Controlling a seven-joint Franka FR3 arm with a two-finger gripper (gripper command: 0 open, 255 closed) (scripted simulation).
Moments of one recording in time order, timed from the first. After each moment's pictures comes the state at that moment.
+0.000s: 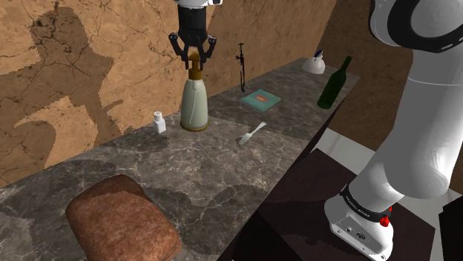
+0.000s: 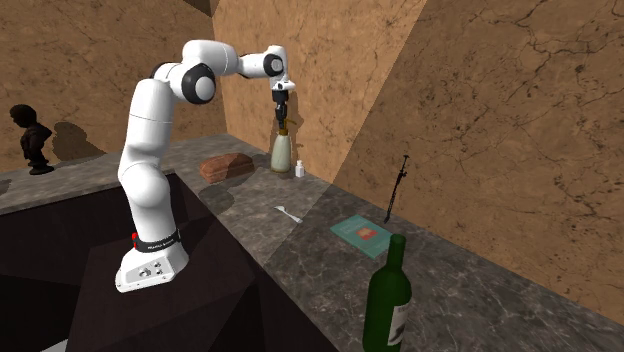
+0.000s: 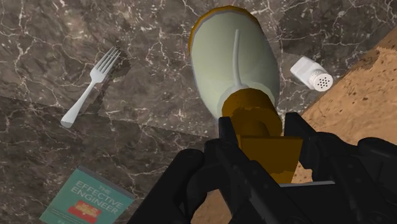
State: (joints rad) arm 0.19 0.34 0.31 -1.35 -0.15 1.66 1.17
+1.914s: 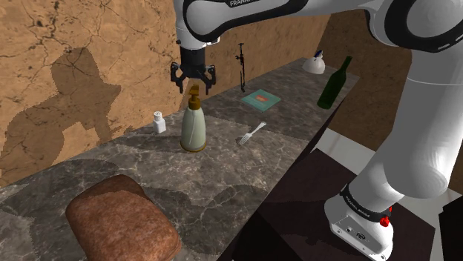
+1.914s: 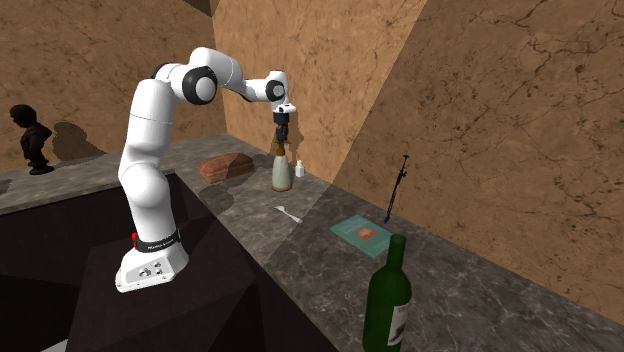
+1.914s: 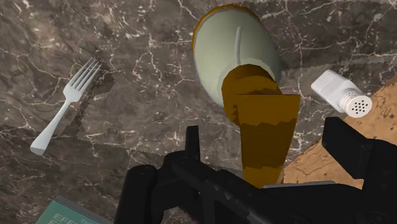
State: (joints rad) arm 0.18 0.35 0.30 -1.60 -0.16 1.91 1.19
